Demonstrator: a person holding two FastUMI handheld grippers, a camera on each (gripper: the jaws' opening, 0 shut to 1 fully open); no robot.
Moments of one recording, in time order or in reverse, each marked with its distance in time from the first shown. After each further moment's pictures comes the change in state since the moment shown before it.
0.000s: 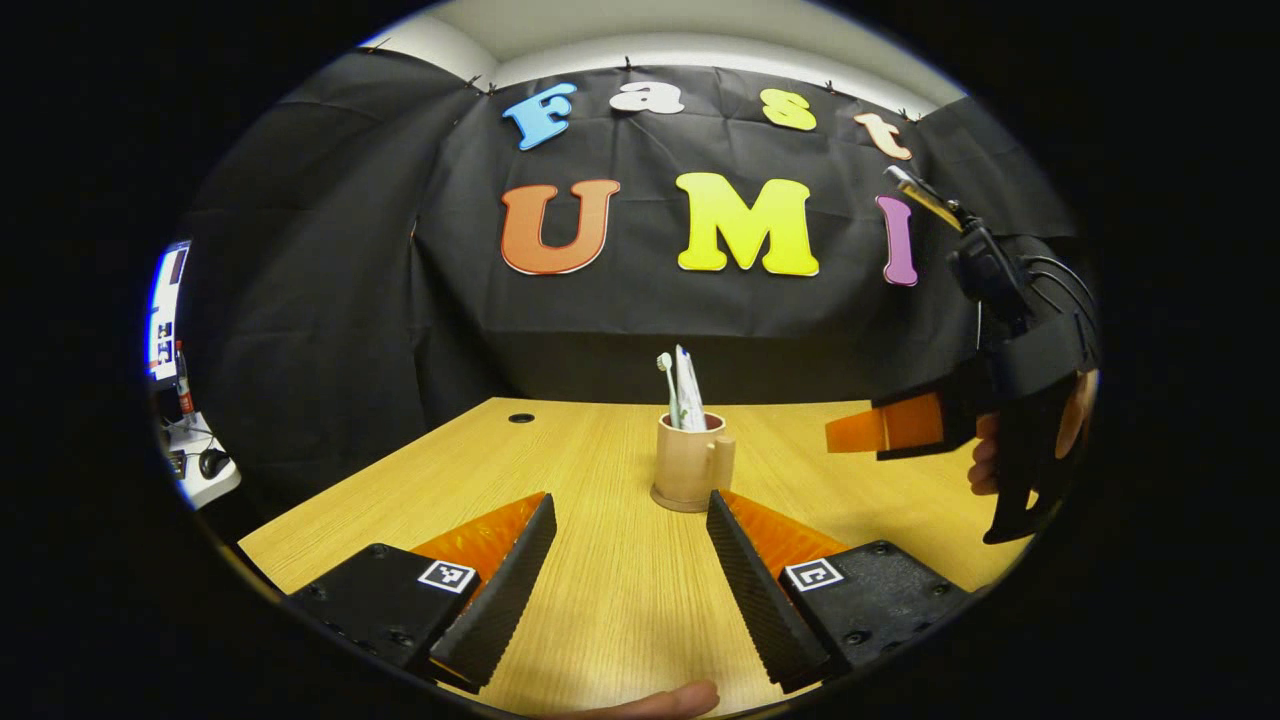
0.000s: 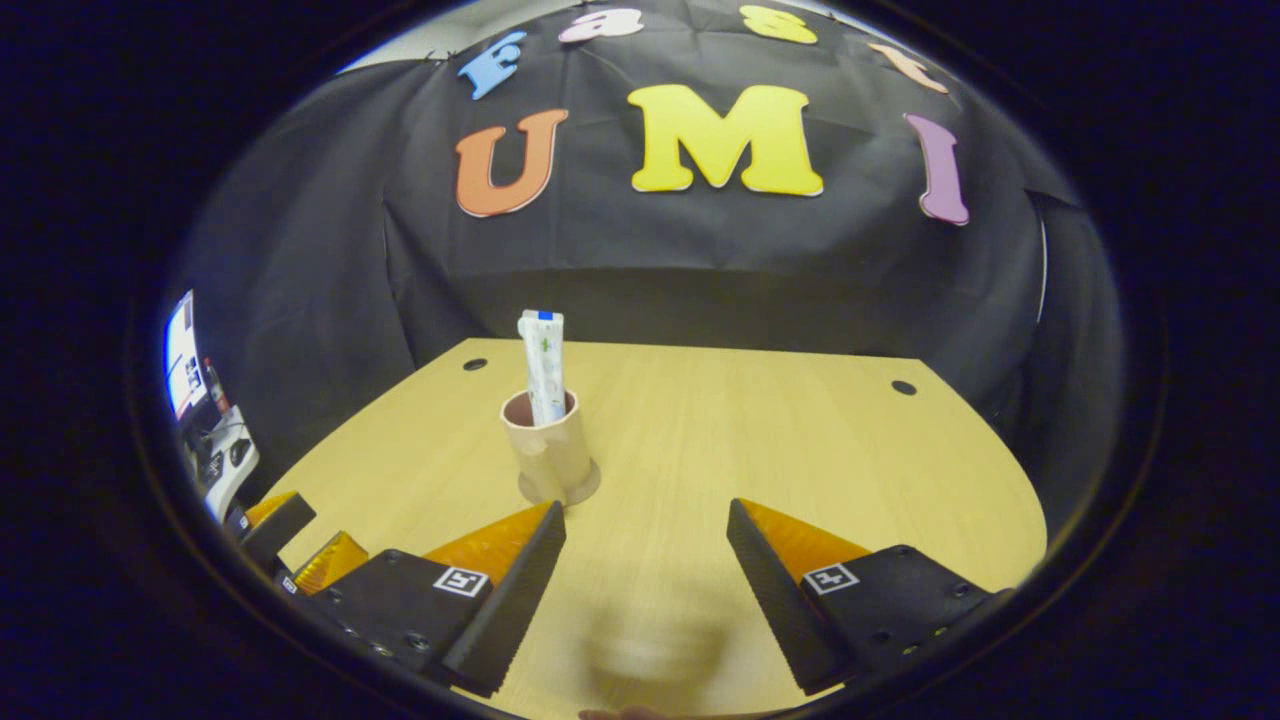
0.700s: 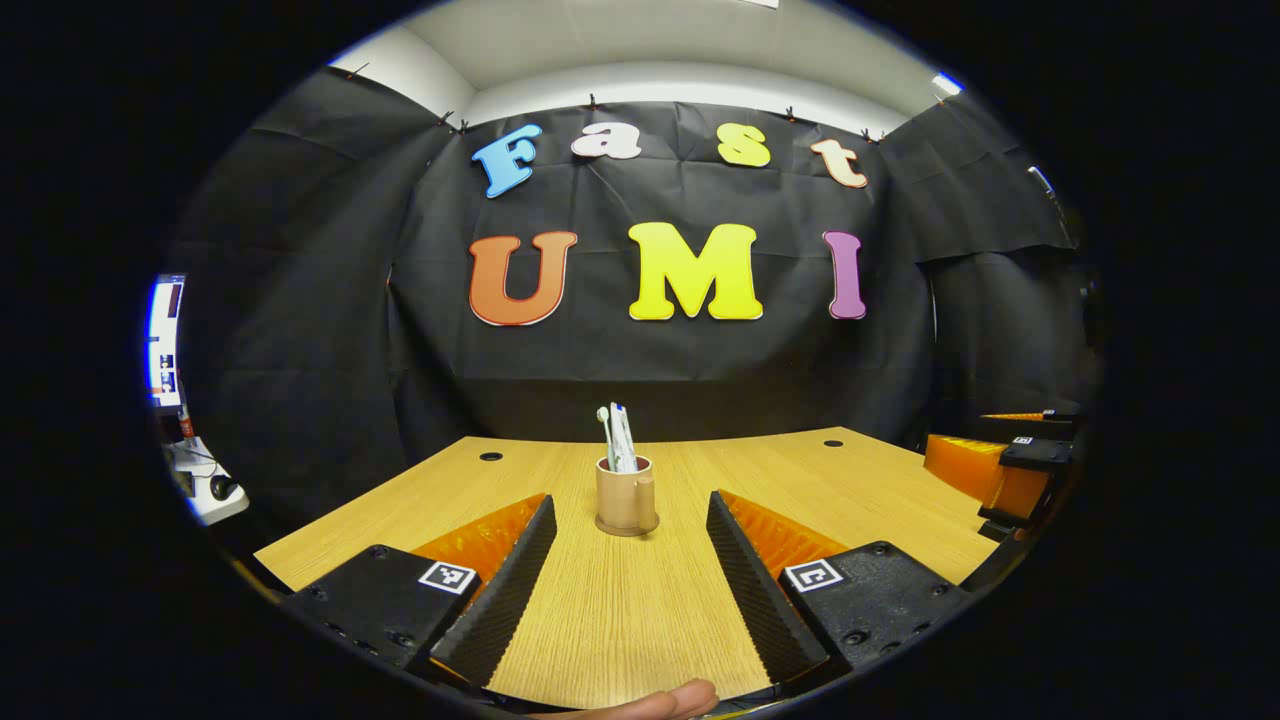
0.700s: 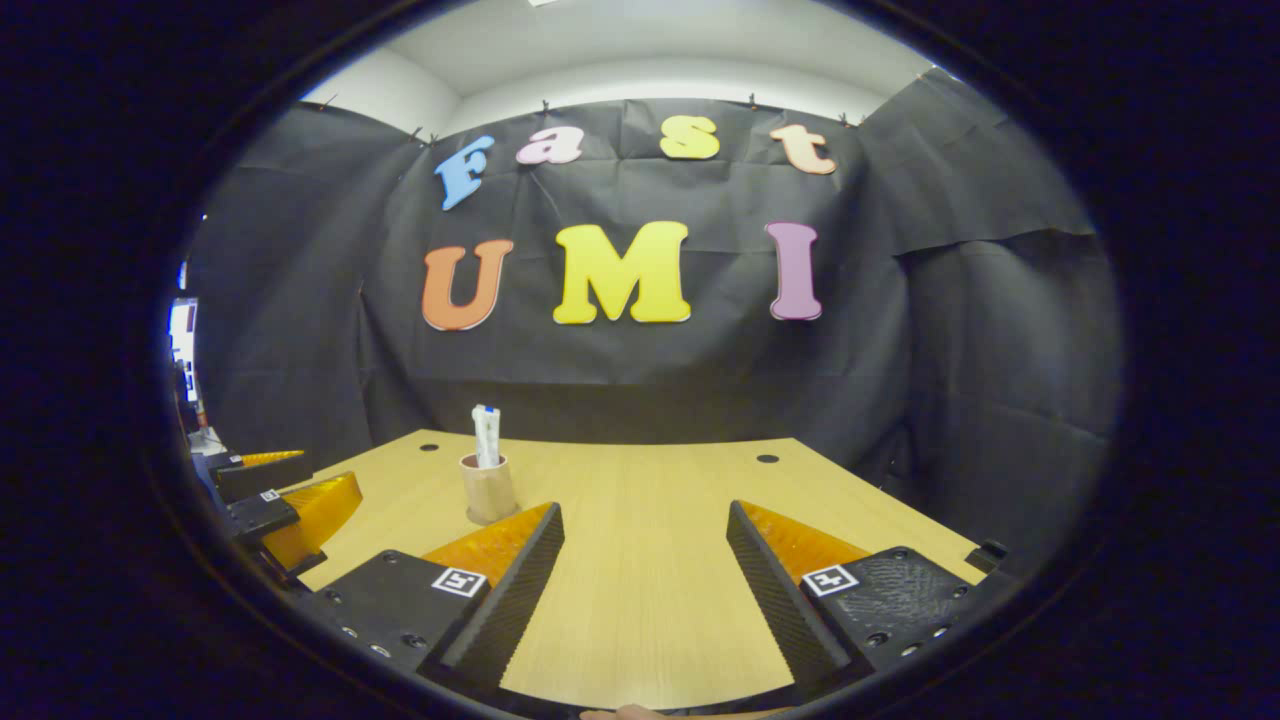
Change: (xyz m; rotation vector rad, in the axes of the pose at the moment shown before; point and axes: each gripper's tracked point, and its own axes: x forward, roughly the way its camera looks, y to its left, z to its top) left arm -0.062 -0.059 0.052 0.034 -0.113 -0.062; right arm -0.173 -0.087 -0.006 0.055 -0.379 -0.193
